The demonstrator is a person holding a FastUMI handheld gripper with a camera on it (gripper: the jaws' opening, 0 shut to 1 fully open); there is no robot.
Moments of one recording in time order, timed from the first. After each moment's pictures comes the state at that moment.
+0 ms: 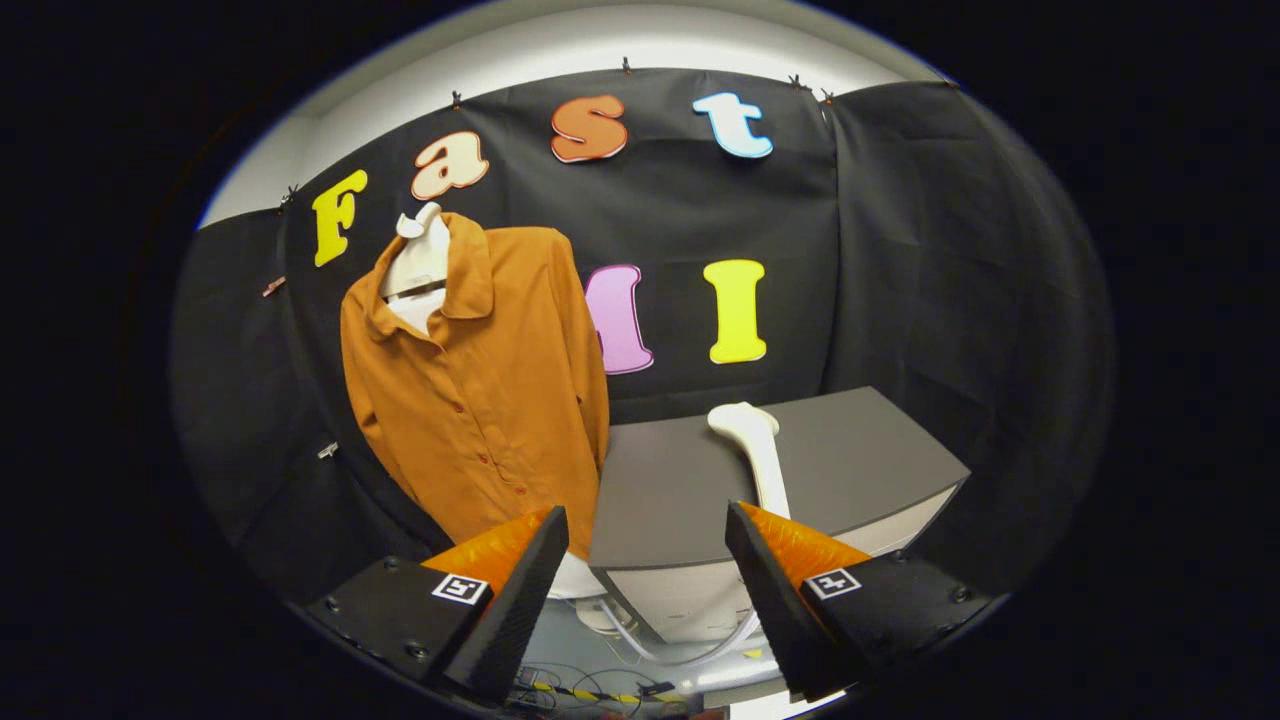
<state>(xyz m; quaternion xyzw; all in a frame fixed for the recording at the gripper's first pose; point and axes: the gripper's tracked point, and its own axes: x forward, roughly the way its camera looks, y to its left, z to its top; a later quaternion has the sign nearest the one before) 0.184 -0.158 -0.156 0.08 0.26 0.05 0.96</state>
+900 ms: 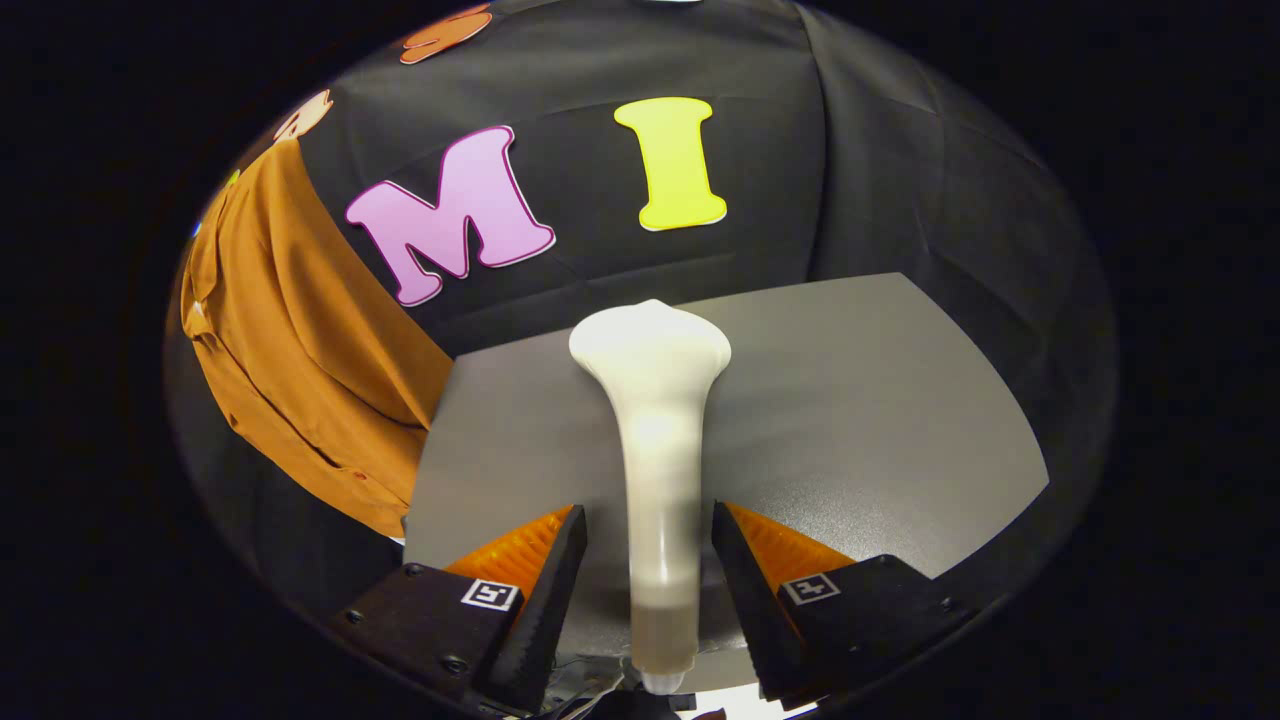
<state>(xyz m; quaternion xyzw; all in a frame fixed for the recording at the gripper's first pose) 0.340 -0.249 -0.339 0.09 0.45 0.02 0.89</state>
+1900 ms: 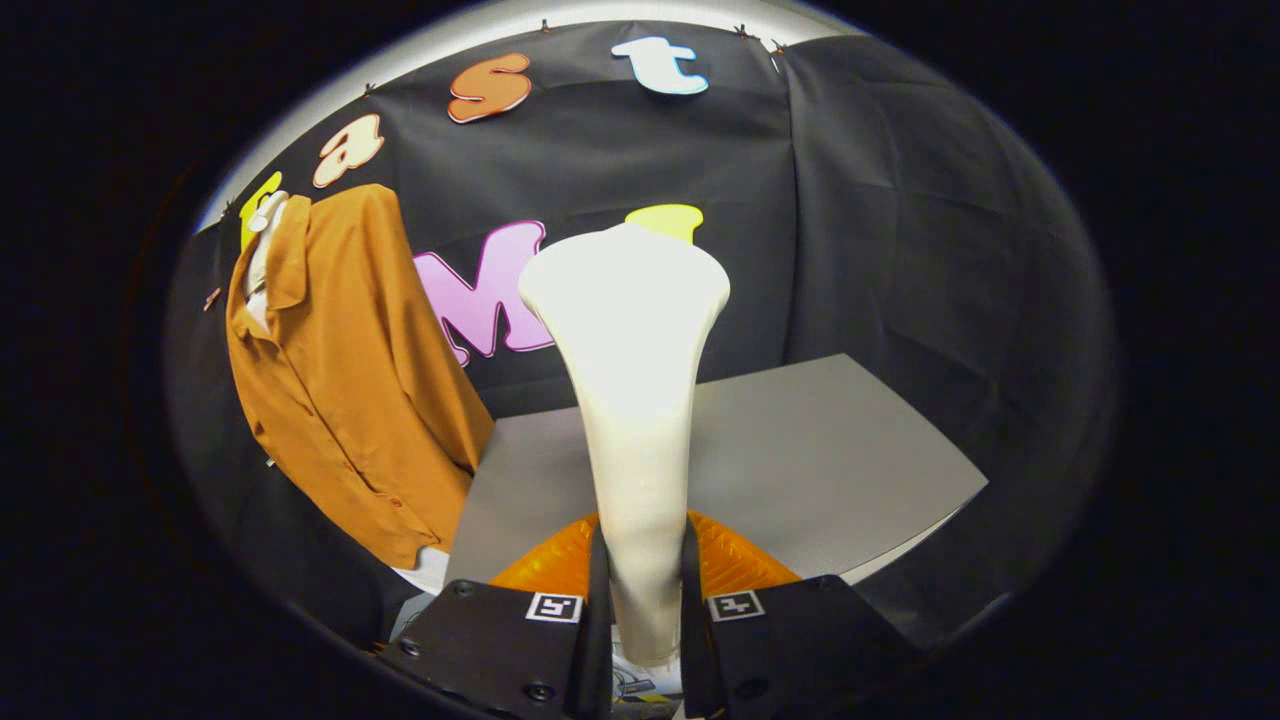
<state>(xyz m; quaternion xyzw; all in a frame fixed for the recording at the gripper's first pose) 0.284 -0.238 -0.229 0.08 0.27 0.00 0.96</state>
